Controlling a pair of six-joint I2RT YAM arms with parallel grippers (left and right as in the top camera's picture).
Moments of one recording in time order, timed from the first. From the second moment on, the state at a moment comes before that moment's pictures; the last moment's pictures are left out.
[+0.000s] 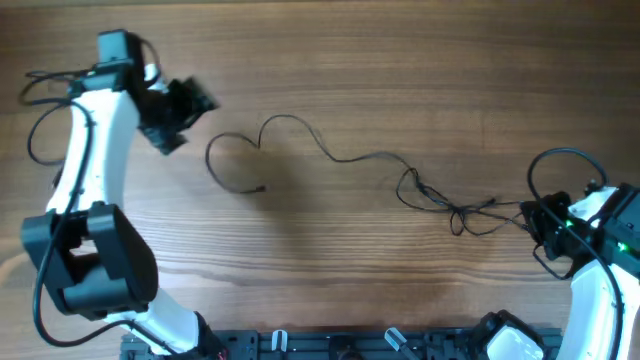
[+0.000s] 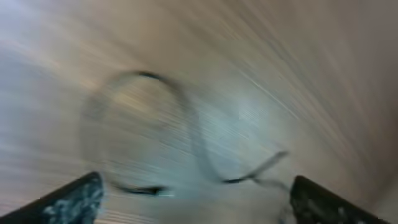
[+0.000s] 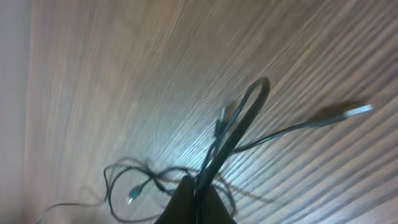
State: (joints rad) left arm 0.12 1.82 1.50 -0.99 0.37 -0.56; right arm -0.64 1.05 0.62 -0.68 -0.49 0.47
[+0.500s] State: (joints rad) left arm -0.63 2.01 1.50 -0.55 0.44 -1.20; right arm -0.52 1.05 0.62 -0.70 -0.51 0.47
